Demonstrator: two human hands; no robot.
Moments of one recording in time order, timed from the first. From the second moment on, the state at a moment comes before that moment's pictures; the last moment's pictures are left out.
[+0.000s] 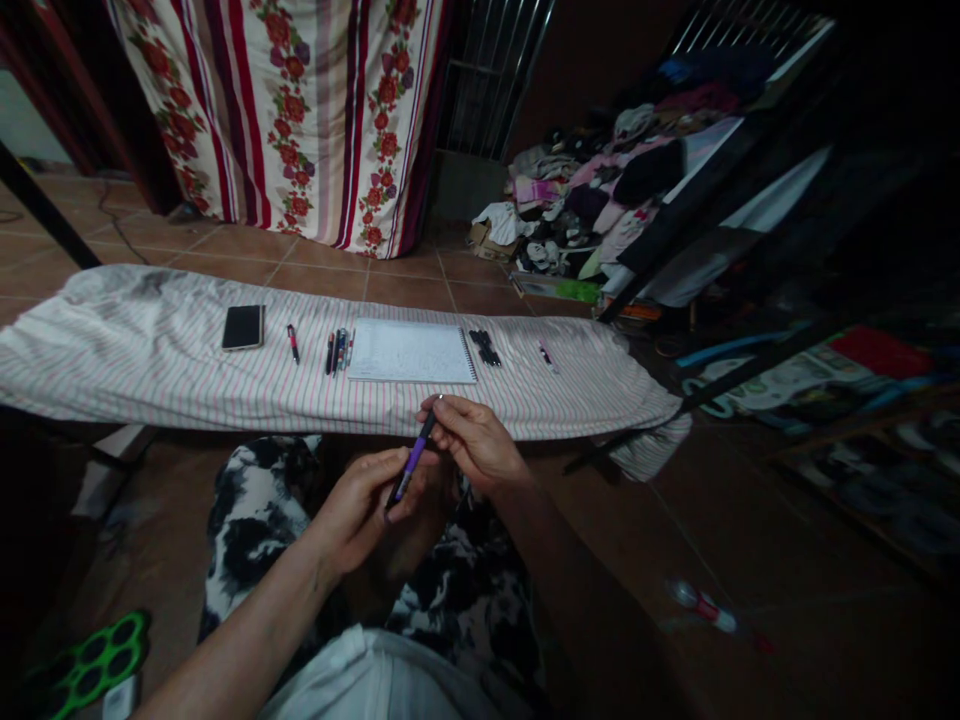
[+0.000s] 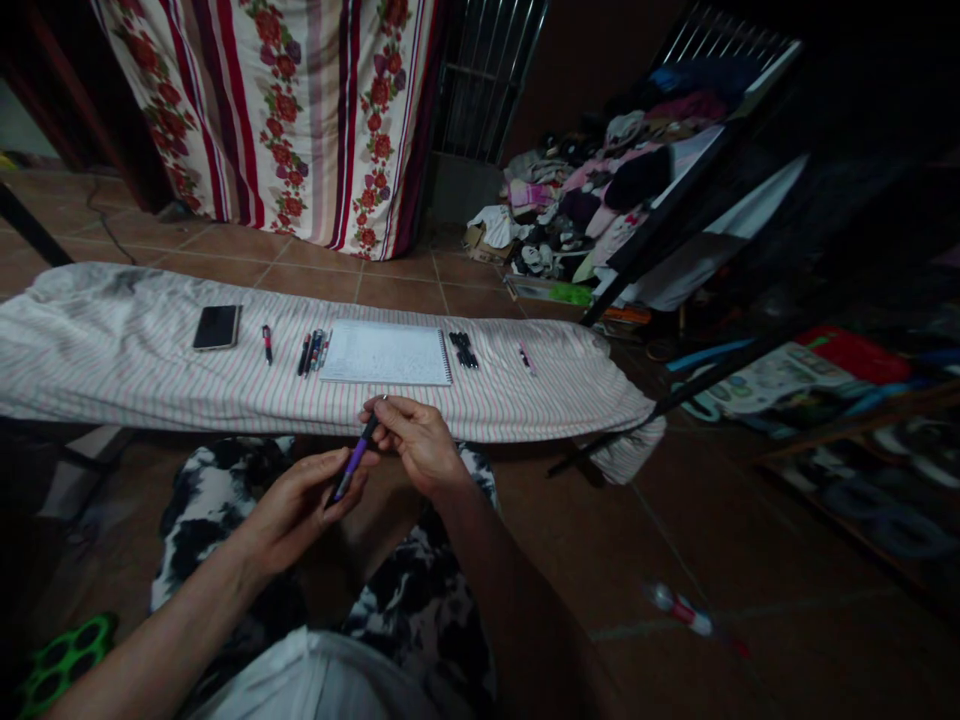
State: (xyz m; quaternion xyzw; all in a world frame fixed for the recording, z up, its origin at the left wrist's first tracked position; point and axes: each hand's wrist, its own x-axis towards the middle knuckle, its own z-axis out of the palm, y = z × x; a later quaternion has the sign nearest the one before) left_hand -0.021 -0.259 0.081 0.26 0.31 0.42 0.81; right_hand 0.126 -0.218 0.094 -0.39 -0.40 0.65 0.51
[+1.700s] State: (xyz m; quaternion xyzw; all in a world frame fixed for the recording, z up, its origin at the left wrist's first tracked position) left_hand -0.021 -0.266 0.068 0.31 0.30 0.41 0.80; right_hand 0.125 -0.218 0.091 -0.45 -0.40 0.58 0.55
